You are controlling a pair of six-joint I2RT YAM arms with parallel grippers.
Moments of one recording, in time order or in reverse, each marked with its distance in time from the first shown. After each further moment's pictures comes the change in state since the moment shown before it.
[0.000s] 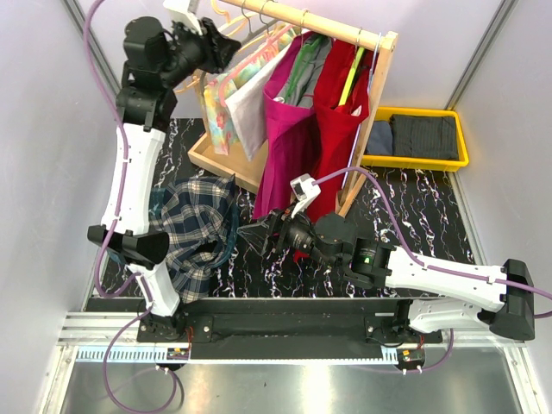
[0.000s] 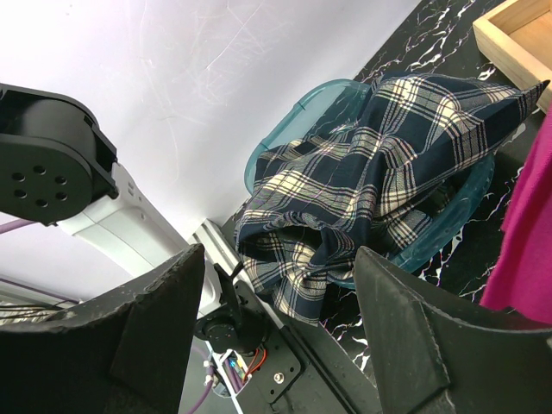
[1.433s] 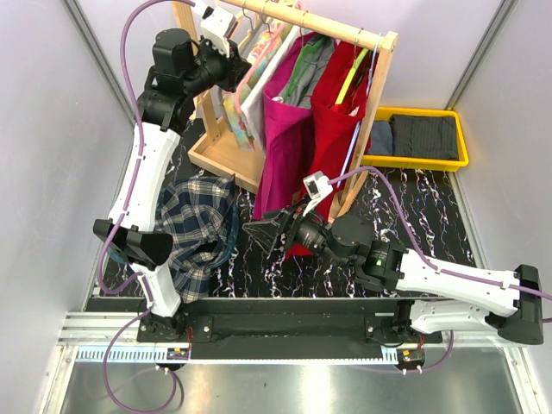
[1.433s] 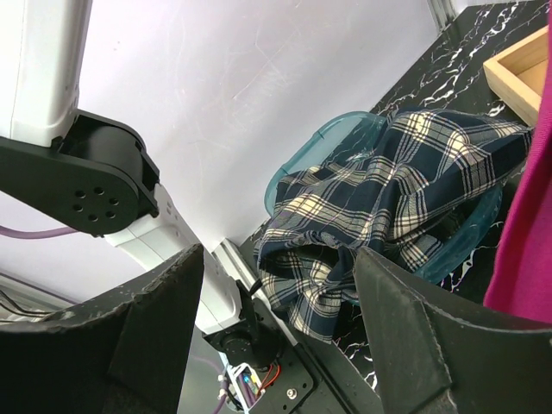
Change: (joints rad) left arm -0.051 0.003 -0.100 -0.046 -0.011 0.239; right arm 0.003 -0.071 -0.015 0.035 0.002 -0.019
